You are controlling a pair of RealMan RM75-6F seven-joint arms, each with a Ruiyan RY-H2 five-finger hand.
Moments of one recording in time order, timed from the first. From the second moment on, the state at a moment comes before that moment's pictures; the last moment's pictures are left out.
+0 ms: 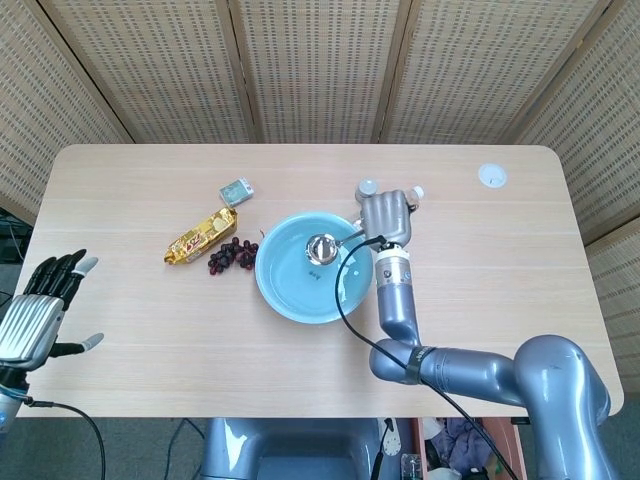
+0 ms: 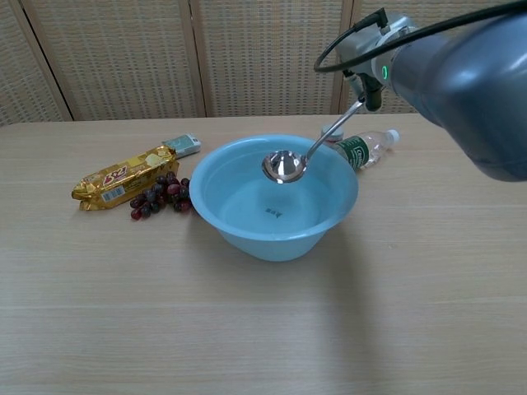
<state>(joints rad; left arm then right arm) -0.21 -0.97 -0.05 -1.82 1.50 1.34 0.05 1.23 -1.67 0.29 -1.35 -0.30 1.29 -1.29</state>
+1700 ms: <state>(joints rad) -0.23 -0.97 -0.05 -1.82 1.49 1.33 0.03 1.13 -1.92 0.20 -1.12 -0.59 1.22 -1.52</state>
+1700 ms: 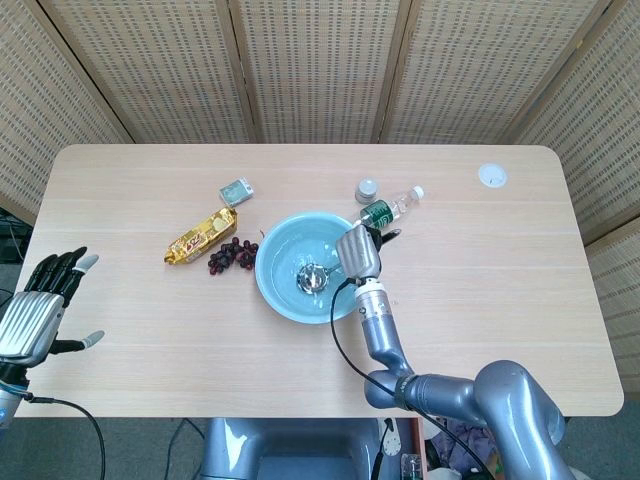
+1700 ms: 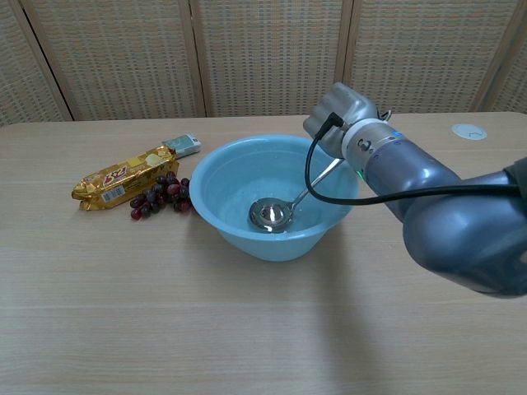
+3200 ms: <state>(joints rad) -0.23 -0.97 -0.05 -1.83 1.48 1.33 0.06 1.19 -1.54 0.50 -1.62 -0.07 1.31 -1.42</state>
